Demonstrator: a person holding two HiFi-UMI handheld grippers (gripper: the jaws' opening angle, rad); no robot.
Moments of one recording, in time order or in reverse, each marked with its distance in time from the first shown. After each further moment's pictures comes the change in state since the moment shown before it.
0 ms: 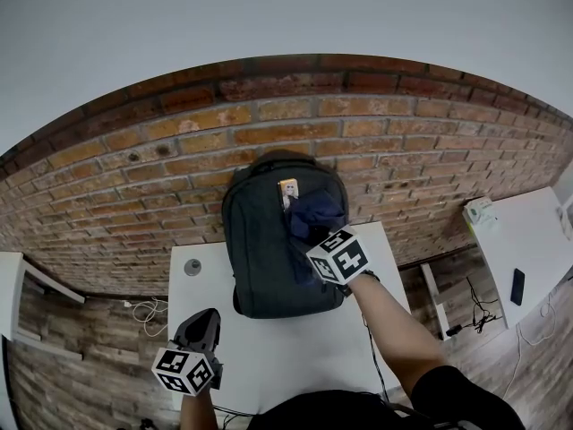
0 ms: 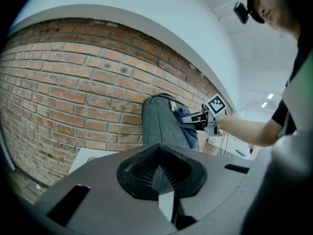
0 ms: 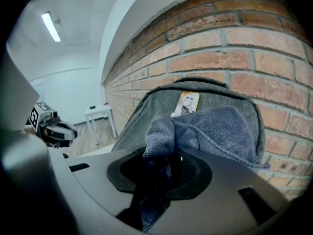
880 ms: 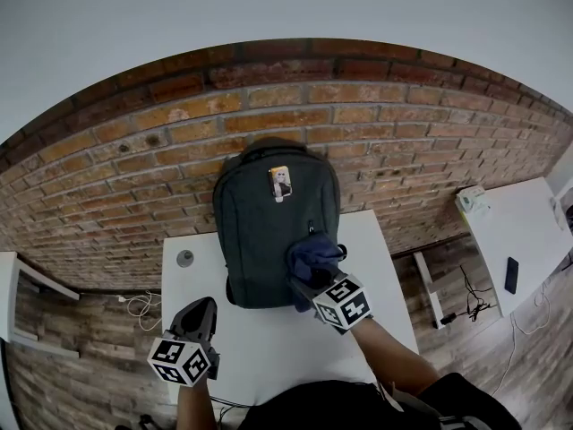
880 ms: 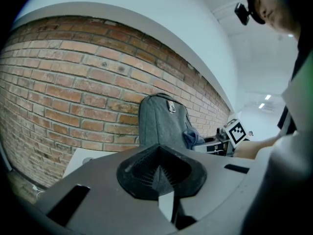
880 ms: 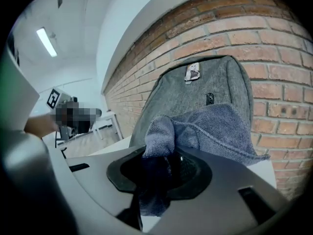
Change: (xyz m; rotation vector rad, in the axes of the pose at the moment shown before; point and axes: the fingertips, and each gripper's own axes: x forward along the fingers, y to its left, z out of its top) left arm 0.006 -0.006 0.002 0.001 -0.002 -0.029; right arm -0.032 0.066 -0.103 0.129 -0.037 0.036
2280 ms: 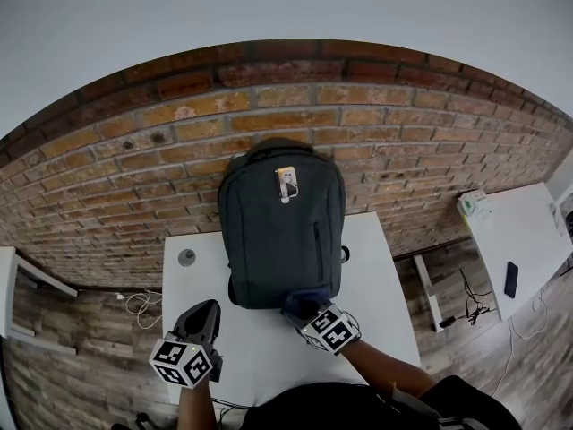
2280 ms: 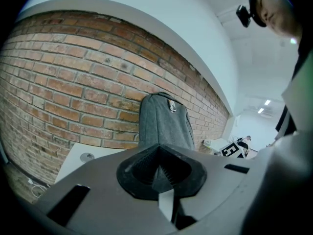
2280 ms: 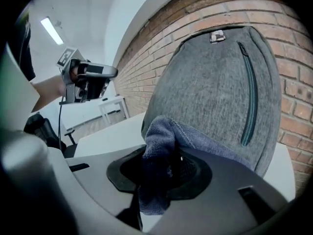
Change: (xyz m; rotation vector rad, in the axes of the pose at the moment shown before) left arm -0.002 0.002 -0.009 -0.045 0.000 -0.020; right arm 0.031 0.053 -0.097 -0.078 0.147 0.077
